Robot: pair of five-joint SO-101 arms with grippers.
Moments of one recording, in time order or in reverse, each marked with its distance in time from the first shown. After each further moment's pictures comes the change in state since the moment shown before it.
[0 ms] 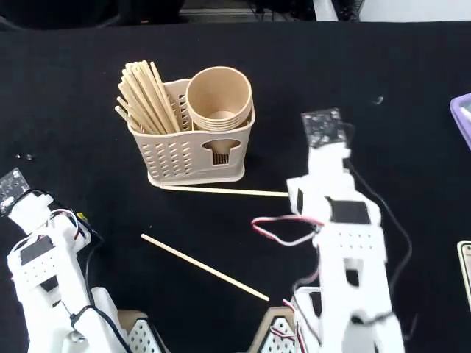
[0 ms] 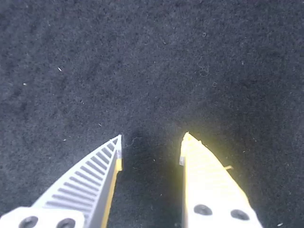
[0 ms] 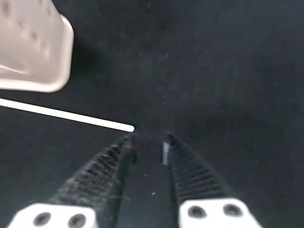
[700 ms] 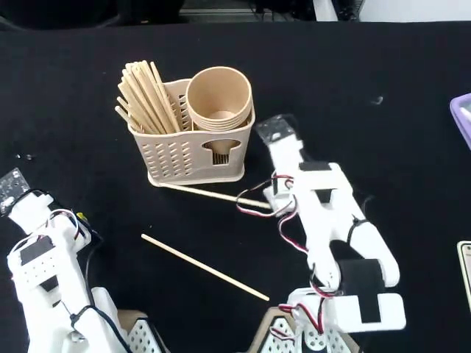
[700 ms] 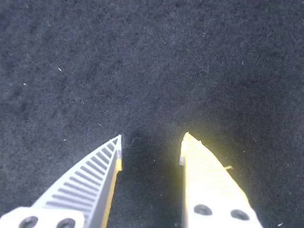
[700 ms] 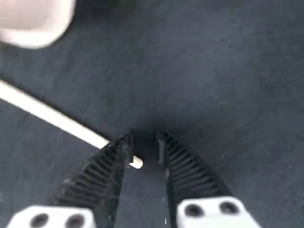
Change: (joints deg) left arm 0.0 0.0 0.0 0.0 0.0; right arm -6.2 37.5 -11.9 -1.5 12.1
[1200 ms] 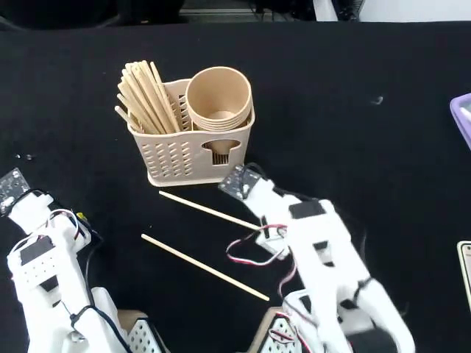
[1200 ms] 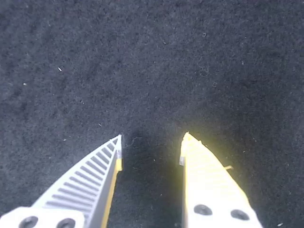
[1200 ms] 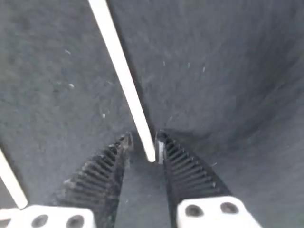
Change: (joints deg) left arm 0.0 0.0 0.0 0.0 0.0; right arm -9.1 -29.2 20.0 5.6 18.1
